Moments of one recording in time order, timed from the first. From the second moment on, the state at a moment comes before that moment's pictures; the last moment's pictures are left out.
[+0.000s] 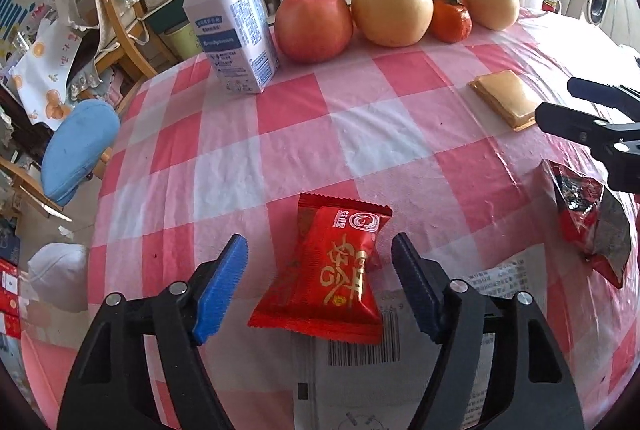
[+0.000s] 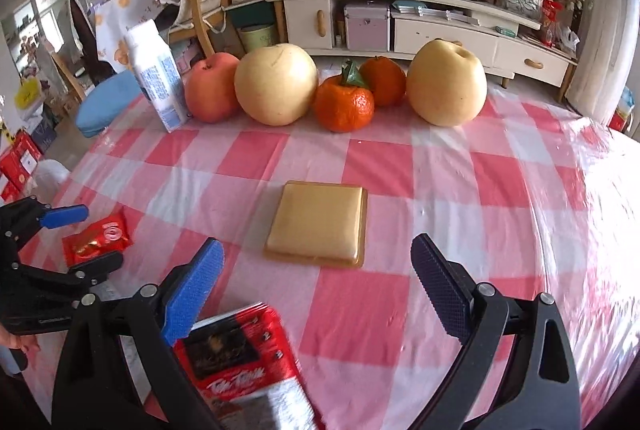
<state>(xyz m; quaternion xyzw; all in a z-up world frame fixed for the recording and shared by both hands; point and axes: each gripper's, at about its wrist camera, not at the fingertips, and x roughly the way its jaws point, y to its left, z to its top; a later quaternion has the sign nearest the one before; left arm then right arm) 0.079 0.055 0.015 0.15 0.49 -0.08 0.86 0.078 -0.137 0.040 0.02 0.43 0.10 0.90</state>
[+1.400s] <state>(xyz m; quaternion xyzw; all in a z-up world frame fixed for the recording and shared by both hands) 0.066 0.060 0.030 0.08 0.48 -0.12 0.87 0.080 -0.142 0.049 -0.01 0.41 0.10 0.91</state>
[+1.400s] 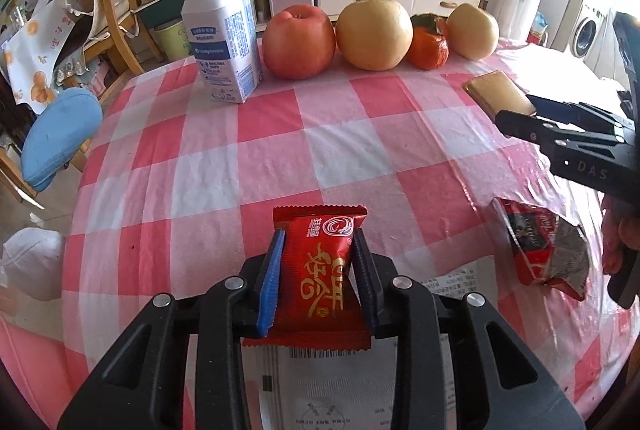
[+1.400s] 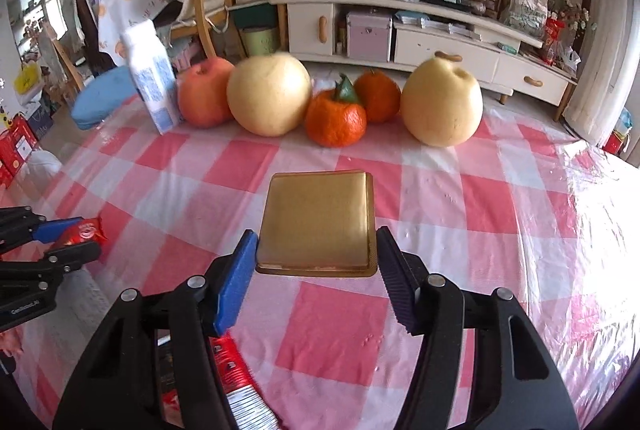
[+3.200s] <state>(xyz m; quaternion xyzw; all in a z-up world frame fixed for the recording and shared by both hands) -0.034 0.305 0.123 -0.13 0.36 -0.02 0.93 -0.093 0.147 0.114 -0.11 0.35 0.33 0.87</state>
